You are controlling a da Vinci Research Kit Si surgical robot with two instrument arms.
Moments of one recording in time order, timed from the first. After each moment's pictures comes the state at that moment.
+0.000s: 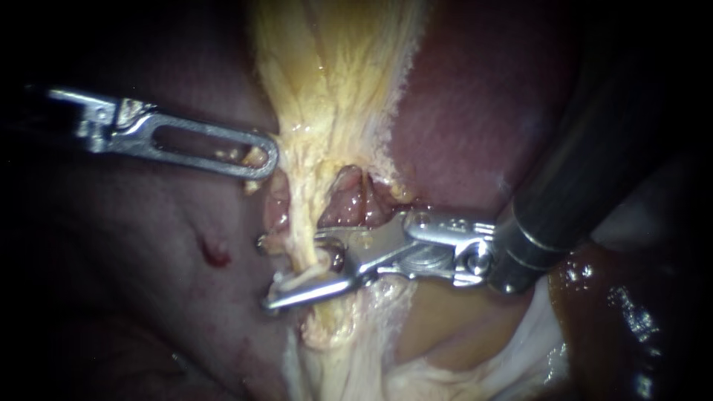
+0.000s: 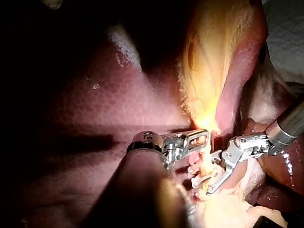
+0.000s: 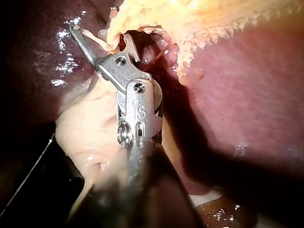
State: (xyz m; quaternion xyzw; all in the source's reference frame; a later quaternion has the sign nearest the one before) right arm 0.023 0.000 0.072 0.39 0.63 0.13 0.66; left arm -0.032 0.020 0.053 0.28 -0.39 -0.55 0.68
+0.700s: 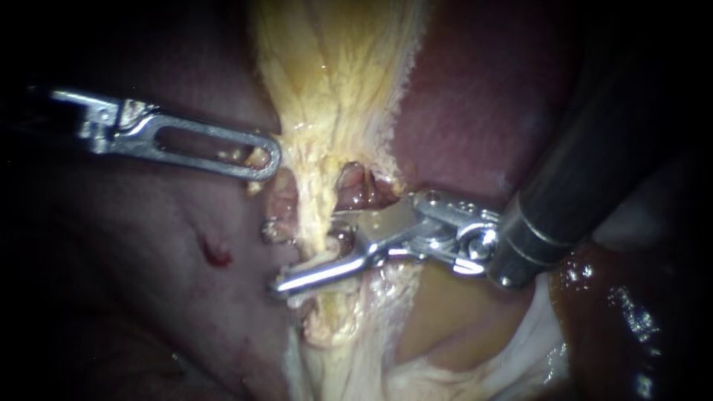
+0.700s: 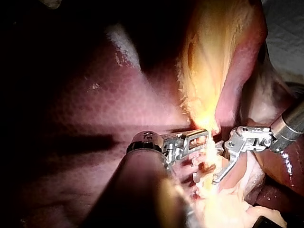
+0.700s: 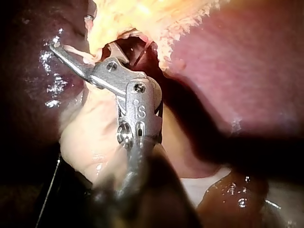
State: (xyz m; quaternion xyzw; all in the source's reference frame) right arm 0.020 0.005 0.071 0.40 0.65 0.18 0.62; left arm -0.032 0.020 0.053 0.28 -0.39 -0.55 0.68
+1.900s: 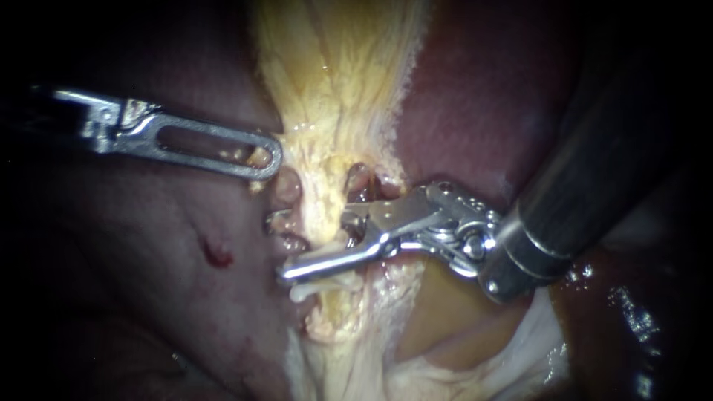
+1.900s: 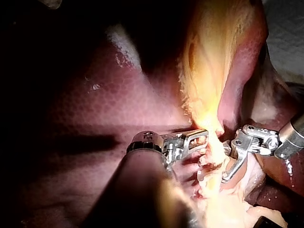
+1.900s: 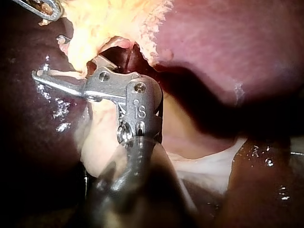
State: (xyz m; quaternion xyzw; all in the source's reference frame) right arm 0.021 0.004 0.068 0.44 0.67 0.18 0.57; left arm -0.032 0.020 0.054 0.28 -0.39 -0.55 0.68
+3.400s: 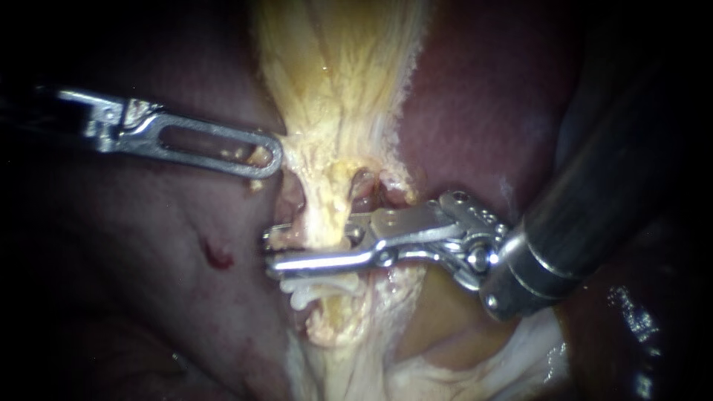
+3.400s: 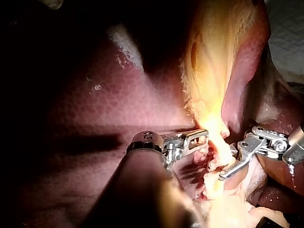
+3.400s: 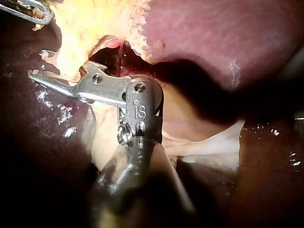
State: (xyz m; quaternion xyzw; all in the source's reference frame) right arm 0.020 0.004 0.067 0.43 0.67 0.22 0.56; left arm -0.032 0.020 0.054 0.28 -0.39 -0.55 0.68
